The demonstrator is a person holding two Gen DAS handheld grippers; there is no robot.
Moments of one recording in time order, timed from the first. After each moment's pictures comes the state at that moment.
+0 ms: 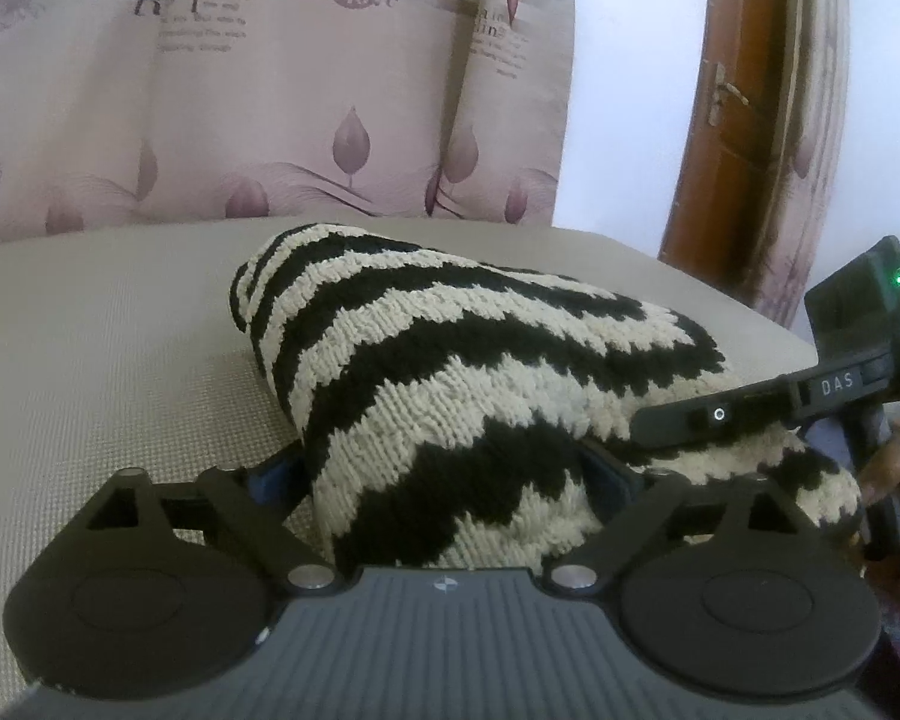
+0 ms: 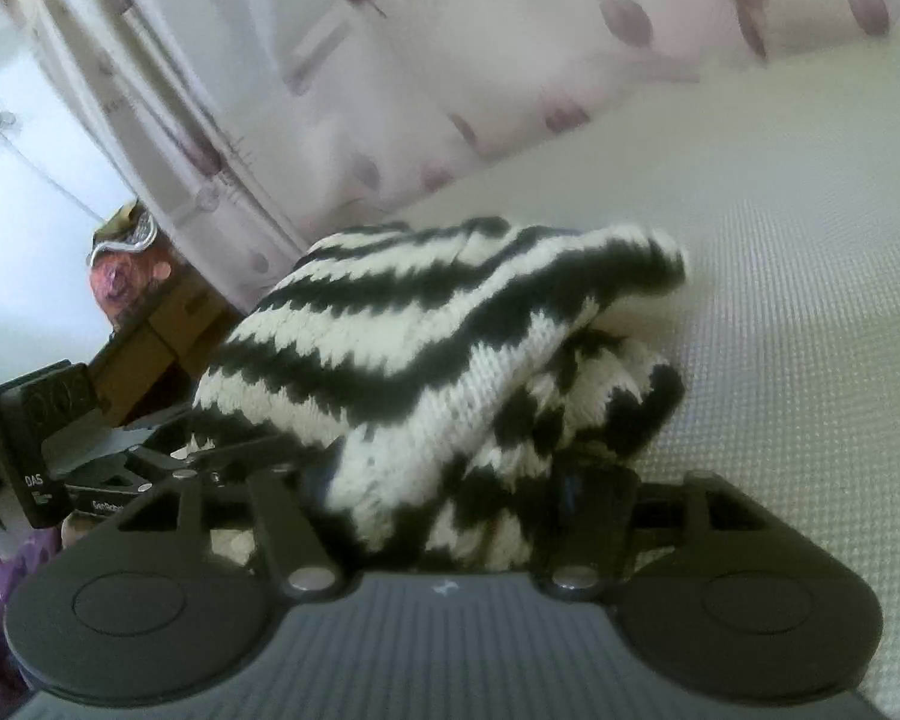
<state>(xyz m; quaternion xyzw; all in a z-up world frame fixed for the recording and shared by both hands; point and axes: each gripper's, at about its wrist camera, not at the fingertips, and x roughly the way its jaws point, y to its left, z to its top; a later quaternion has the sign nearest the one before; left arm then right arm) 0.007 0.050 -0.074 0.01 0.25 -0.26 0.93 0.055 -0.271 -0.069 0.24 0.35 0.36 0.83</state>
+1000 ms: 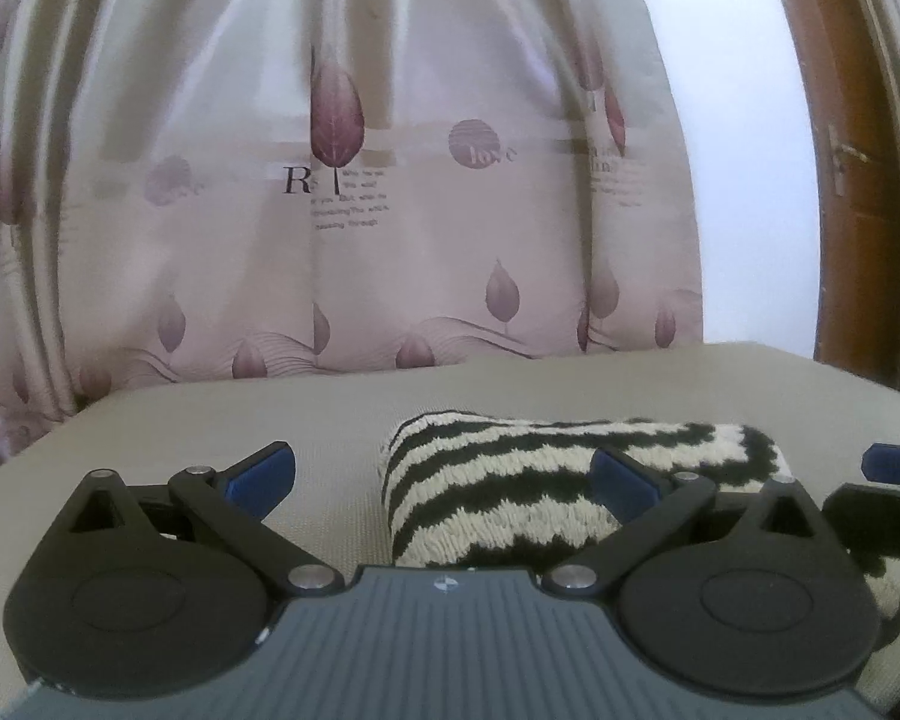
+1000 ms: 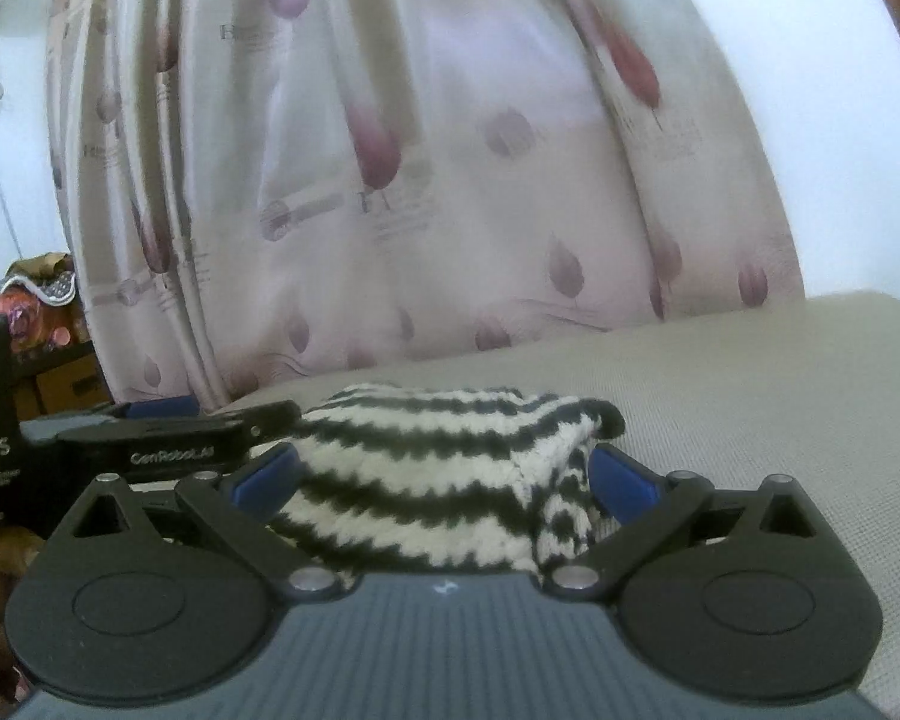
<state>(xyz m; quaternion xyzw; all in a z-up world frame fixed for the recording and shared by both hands) -0.059 0.022 -0.023 0.05 0.12 -0.06 0.99 -0.100 -0.219 -0.006 0.14 0.14 0.18 0.96</state>
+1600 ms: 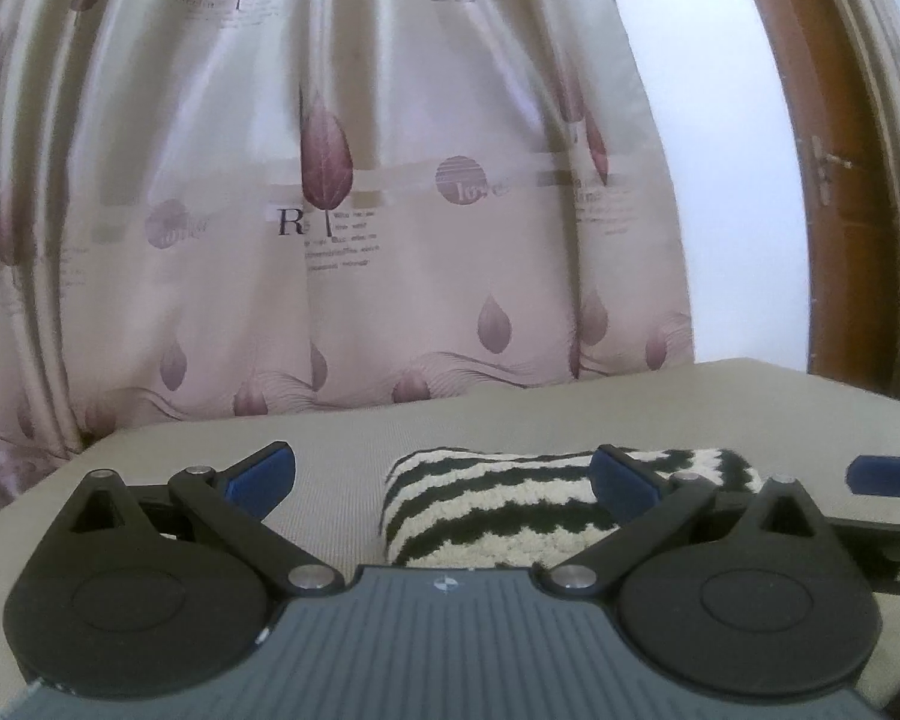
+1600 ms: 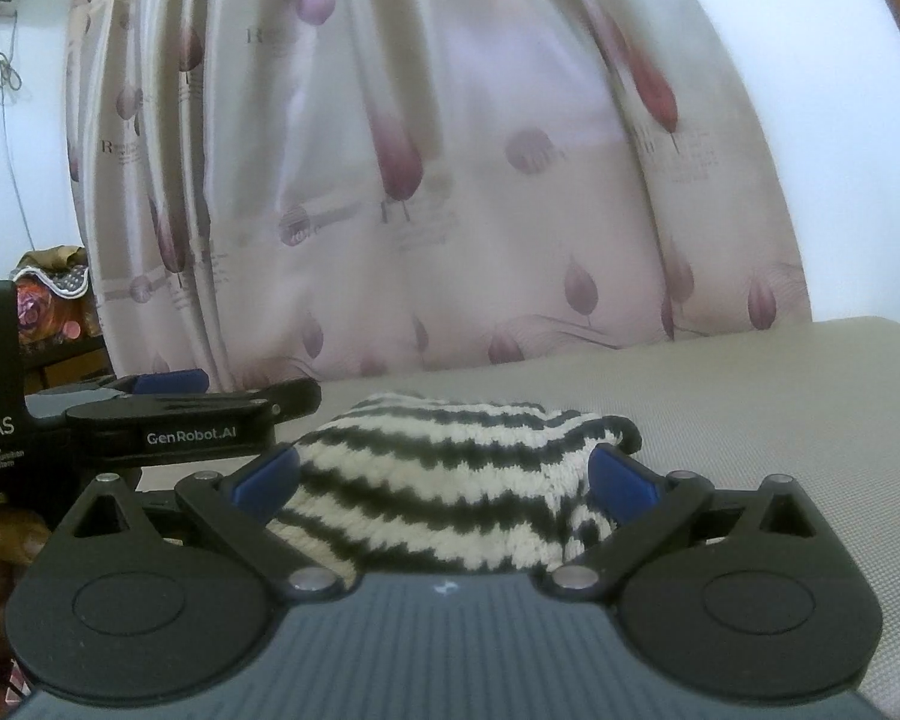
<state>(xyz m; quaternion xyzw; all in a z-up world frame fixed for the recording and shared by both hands) -0.073 0.015 -0.010 0.06 0.09 -0.07 0.99 -0.109 -0.210 0.001 0.13 0.13 0.18 0.97</state>
